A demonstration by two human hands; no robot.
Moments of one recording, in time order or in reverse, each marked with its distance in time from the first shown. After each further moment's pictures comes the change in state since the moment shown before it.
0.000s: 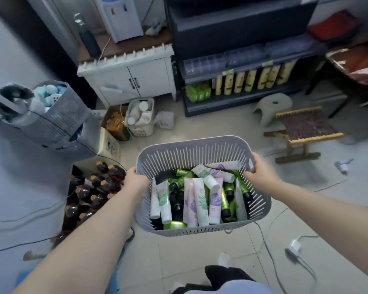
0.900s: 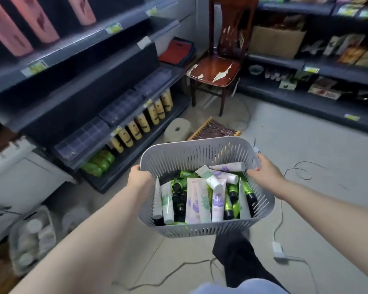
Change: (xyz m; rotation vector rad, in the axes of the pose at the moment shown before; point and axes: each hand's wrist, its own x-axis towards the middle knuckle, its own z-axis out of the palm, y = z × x) left_hand 0.082 0.317 0.356 0.385 -0.491 0.404; right_hand 0.140 0.123 -0.198 0.385 0.558 0.530
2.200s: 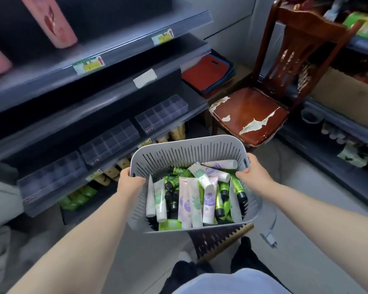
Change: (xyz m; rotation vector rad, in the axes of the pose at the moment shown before) left_hand 0.353 0.333 0.173 -0.098 0.194 -0.222; right_hand 0.576 -0.219 -0.067 -0.096 -0.314 -0.144
